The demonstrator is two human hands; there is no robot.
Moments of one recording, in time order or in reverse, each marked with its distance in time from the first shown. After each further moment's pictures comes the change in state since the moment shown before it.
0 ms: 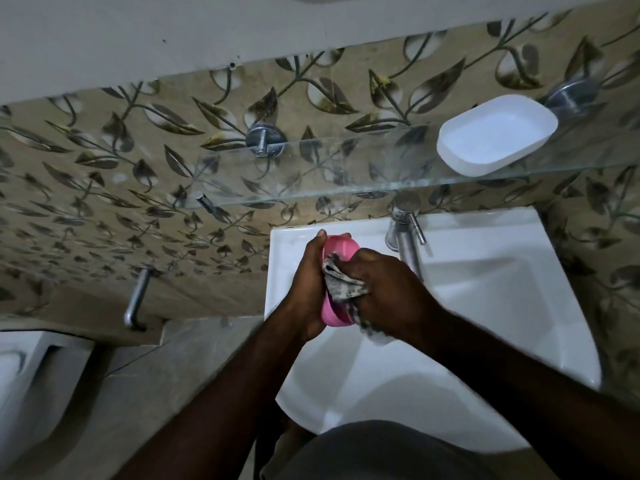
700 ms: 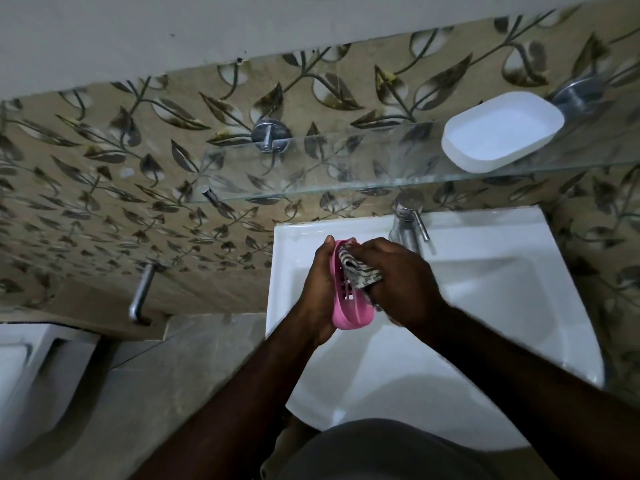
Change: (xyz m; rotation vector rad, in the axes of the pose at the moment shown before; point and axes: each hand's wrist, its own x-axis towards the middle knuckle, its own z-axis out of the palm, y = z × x) left_hand -0.001 -0.017 0.002 0.021 -0.019 0.008; right_hand -0.001 0.022 0.009 -0.140 0.187 0.024
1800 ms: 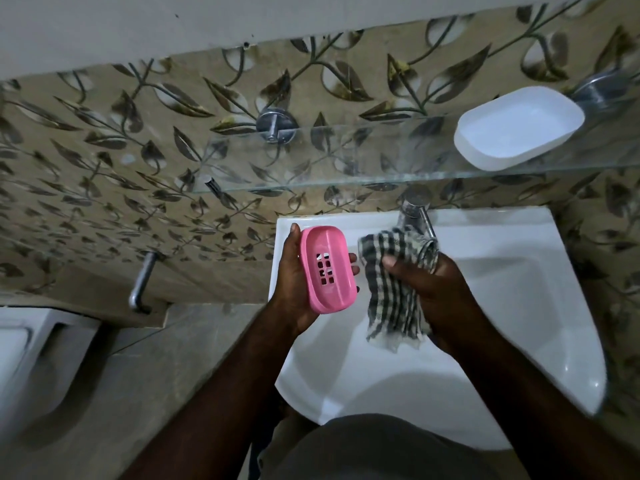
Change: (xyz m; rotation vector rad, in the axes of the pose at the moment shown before) left_hand 0.005 0.010 -0.045 -0.131 0.021 0.042; right_hand -0.021 0.004 -0.013 1.314 0.047 0.633
